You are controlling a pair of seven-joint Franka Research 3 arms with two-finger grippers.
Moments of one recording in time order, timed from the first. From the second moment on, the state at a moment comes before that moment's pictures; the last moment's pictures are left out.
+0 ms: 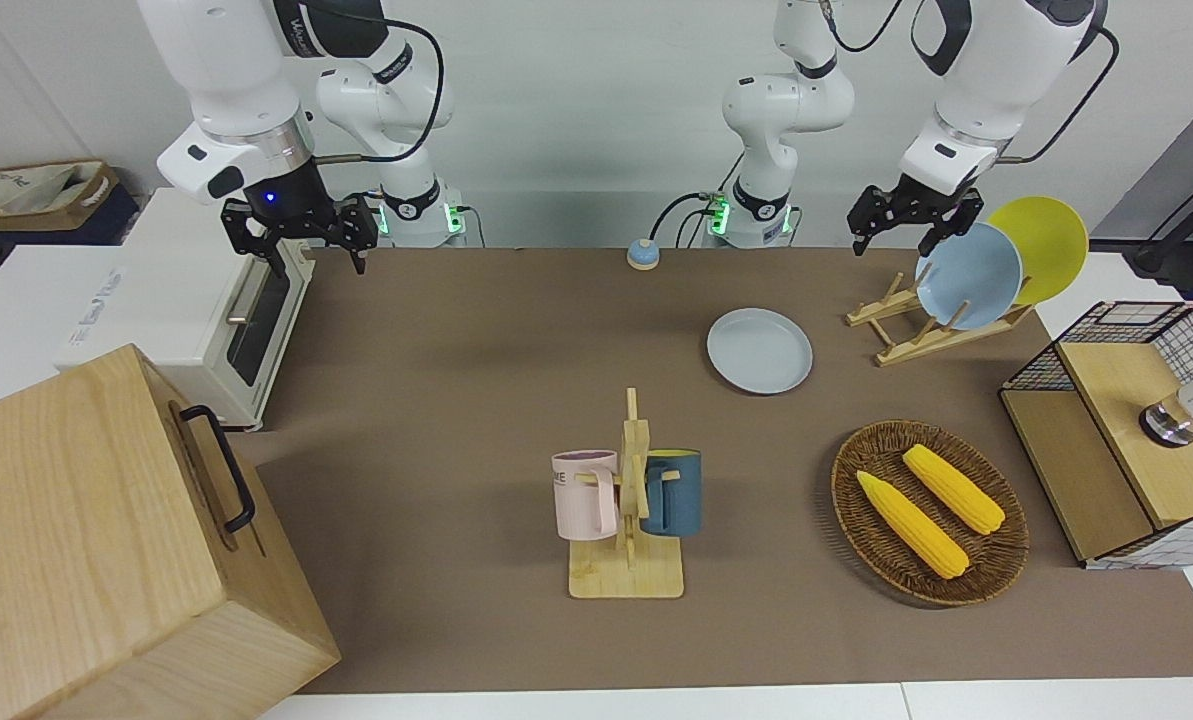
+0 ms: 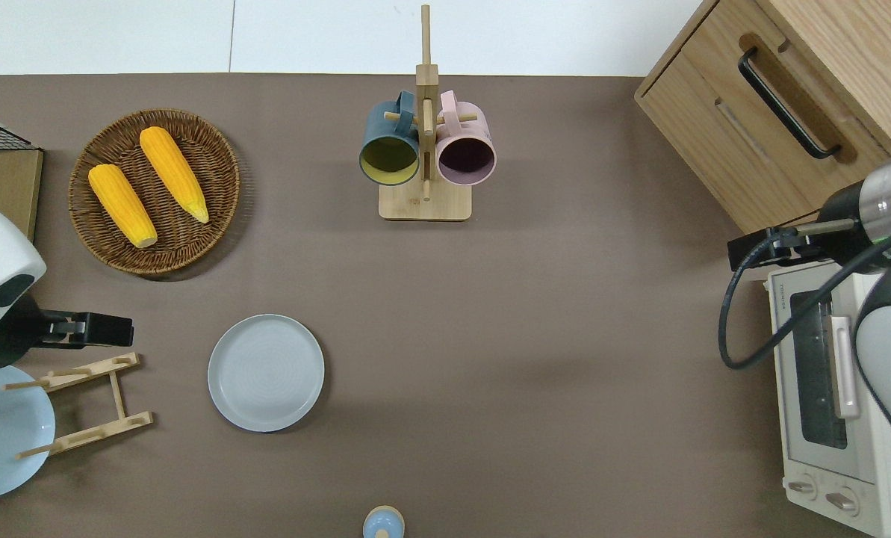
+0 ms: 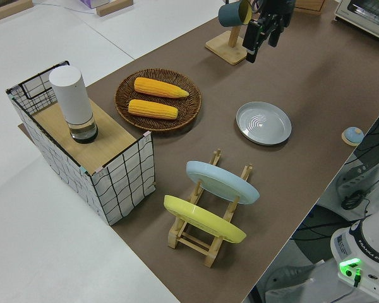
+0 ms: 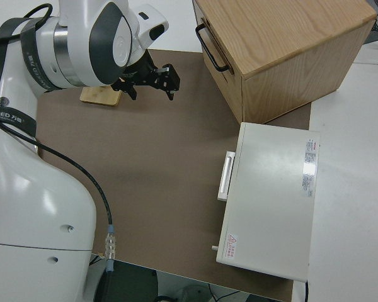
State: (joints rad) left arm 0.02 -0.17 -0.04 -1.84 -0.02 1.63 0.03; right arm -0.07 0.06 0.16 -1.49 -0.04 1.53 0.02
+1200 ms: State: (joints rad) left arm 0.02 -0.21 -0.05 -2.07 -0.03 1.81 0.03; right arm -0.07 0.06 0.16 -1.49 -0.04 1.53 0.02
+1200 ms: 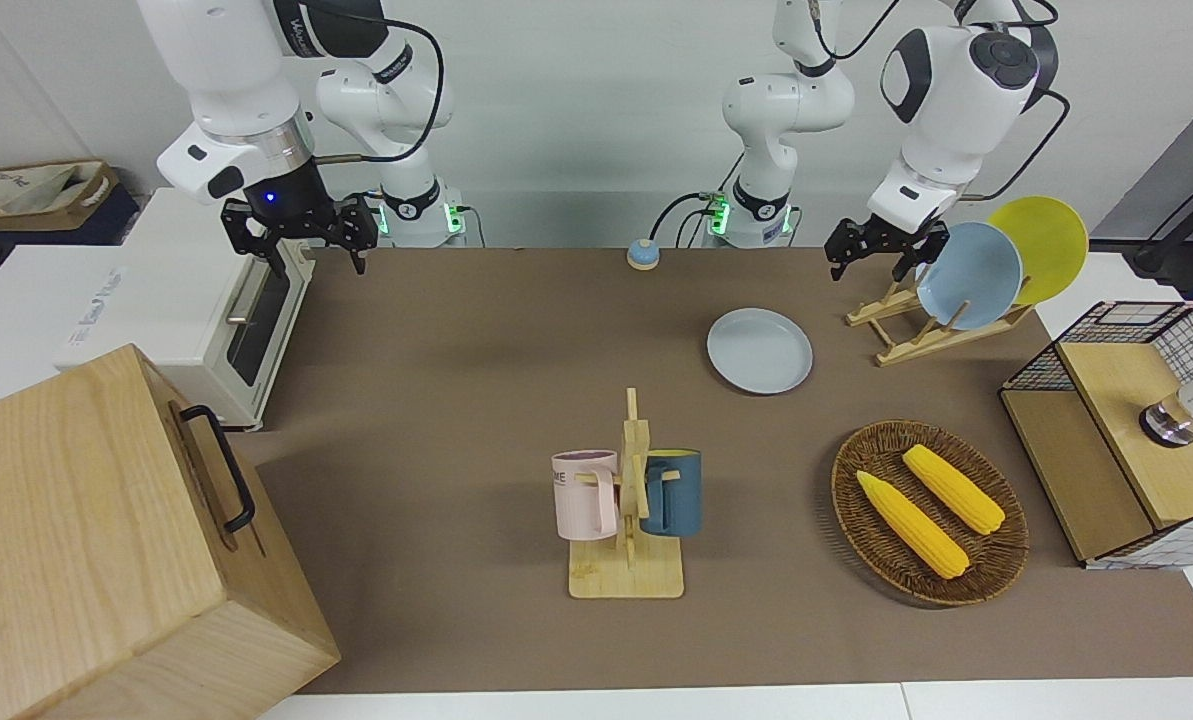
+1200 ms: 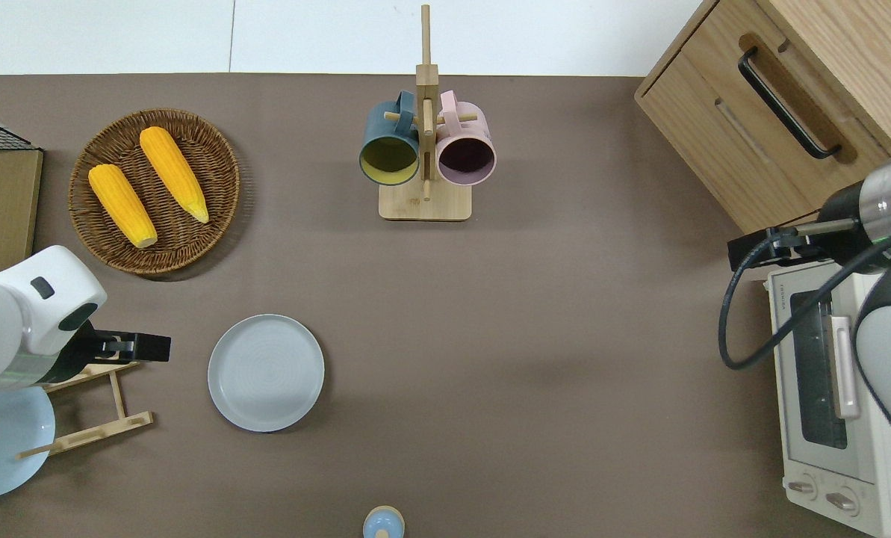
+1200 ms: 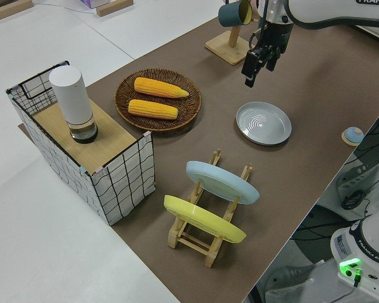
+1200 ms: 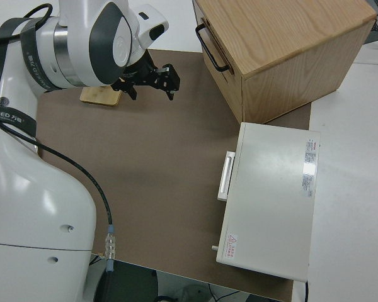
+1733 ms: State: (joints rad) left arm 0.02 -0.24 -0.06 -2.18 -0.04 1.91 -0.01; right arm -0.07 0.06 0.16 -1.49 -0.04 1.53 0.02
